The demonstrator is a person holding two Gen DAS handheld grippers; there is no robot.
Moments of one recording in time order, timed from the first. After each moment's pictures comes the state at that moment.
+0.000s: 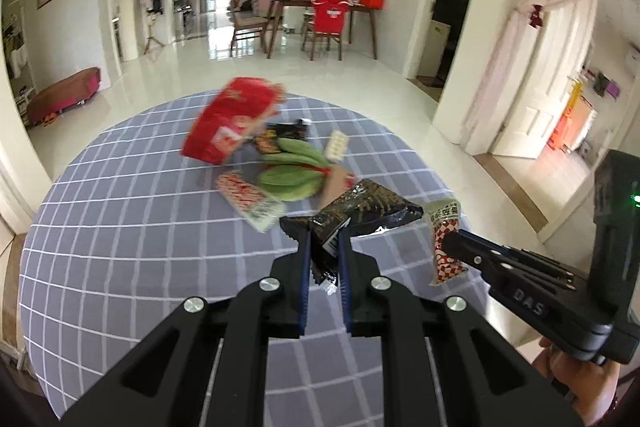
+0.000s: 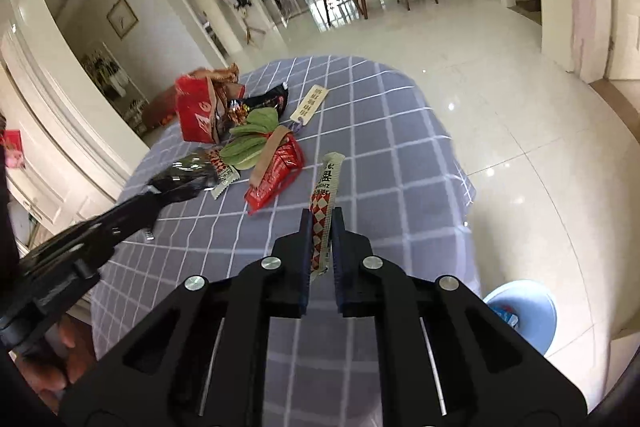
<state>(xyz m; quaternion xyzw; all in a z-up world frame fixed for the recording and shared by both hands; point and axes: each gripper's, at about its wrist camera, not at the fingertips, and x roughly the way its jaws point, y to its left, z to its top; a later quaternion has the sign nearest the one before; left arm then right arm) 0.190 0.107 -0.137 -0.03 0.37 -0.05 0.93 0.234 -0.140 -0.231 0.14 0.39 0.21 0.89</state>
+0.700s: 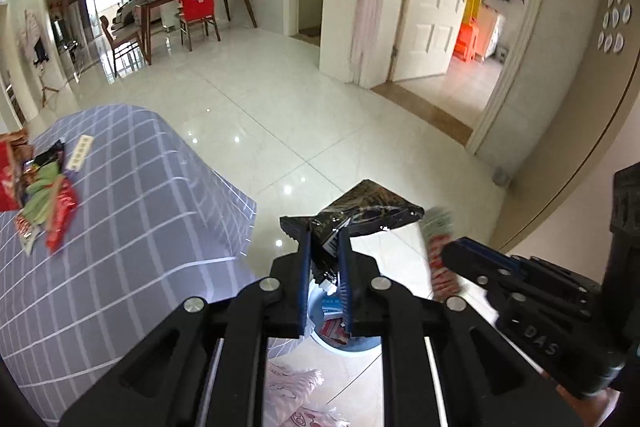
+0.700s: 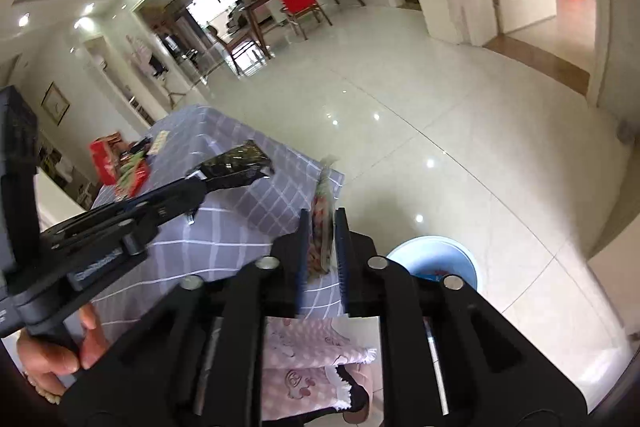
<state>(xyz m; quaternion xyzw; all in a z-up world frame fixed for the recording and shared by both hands) 0.181 -0.129 -0.191 0.08 0.41 -0.22 0.88 0.136 -0.342 -0.278 0.23 0.36 0.04 0.90</state>
